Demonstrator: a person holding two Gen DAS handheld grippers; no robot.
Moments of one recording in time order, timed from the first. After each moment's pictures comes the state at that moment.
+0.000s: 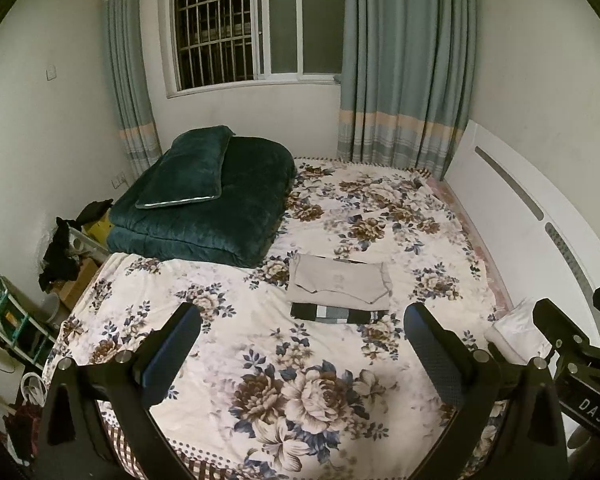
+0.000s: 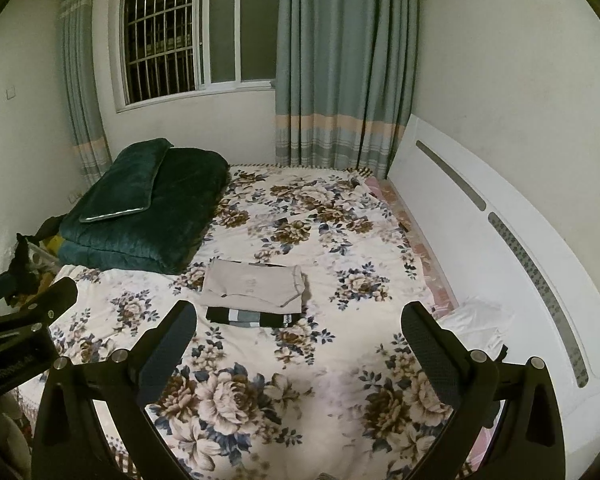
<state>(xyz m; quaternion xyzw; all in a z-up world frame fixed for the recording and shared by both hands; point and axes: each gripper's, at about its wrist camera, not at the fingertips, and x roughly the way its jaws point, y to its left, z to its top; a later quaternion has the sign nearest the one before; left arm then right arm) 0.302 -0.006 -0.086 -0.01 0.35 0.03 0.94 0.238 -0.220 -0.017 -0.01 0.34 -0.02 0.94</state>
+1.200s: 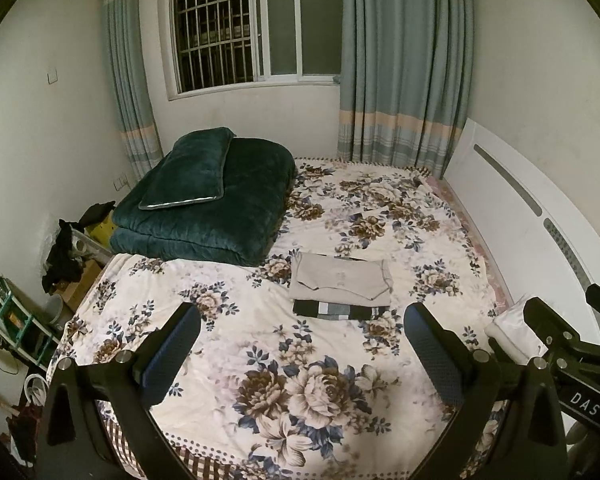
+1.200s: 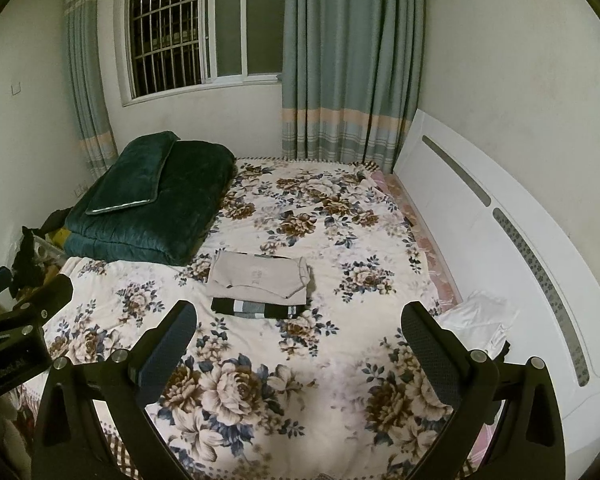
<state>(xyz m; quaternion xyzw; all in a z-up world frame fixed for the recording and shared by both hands) 0.291 0.007 -0.074 -0.01 0.35 0.03 0.94 0.231 -0.206 -0.026 -0.01 0.35 -0.02 0.94</state>
